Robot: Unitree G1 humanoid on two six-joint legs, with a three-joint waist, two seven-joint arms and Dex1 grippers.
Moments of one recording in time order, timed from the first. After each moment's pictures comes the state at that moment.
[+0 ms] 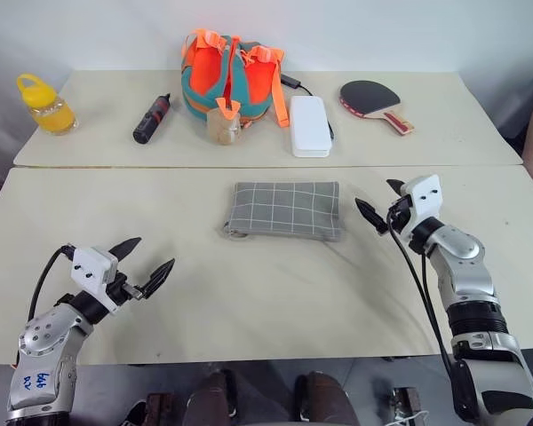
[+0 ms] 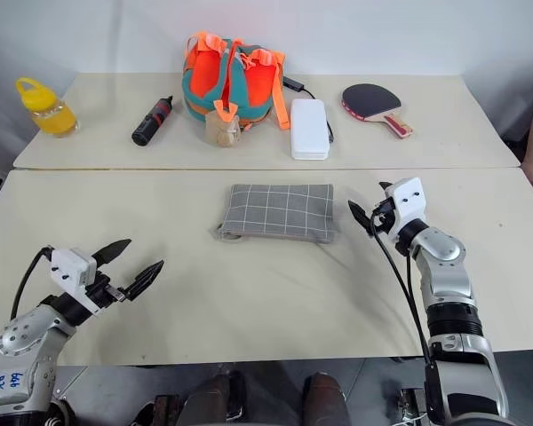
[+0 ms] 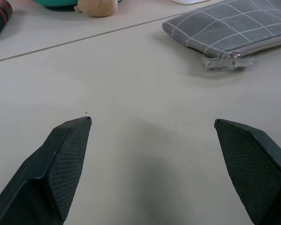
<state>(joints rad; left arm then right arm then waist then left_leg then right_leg) 0.09 0.52 0.34 -0.12 -0.39 0.05 -0.65 -0.56 -0.50 -0.13 0.51 0.19 -0.08 0.63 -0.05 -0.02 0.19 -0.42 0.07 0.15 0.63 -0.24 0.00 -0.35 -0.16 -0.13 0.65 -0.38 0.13</state>
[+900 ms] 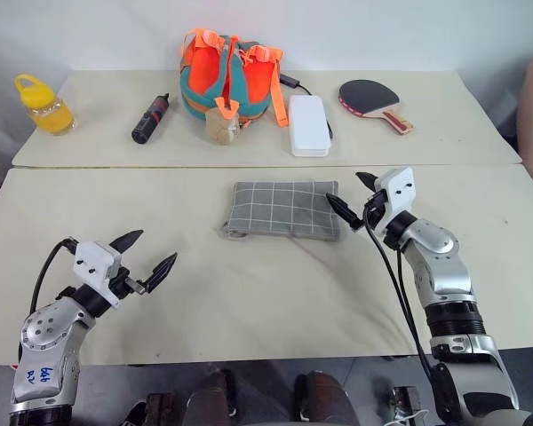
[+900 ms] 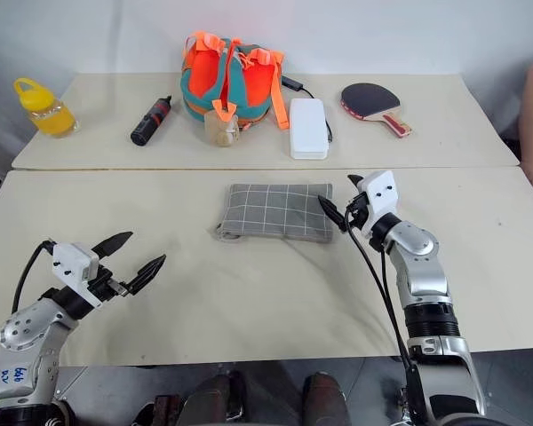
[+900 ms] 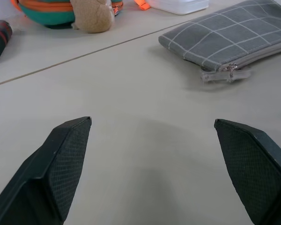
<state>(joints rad) 0.06 0.52 0.33 -0.11 -0.35 0.01 -0.65 -0.56 -0.40 -0.08 0.32 0.21 0.02 0.64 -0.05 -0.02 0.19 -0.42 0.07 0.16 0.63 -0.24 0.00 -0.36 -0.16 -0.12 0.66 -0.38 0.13</state>
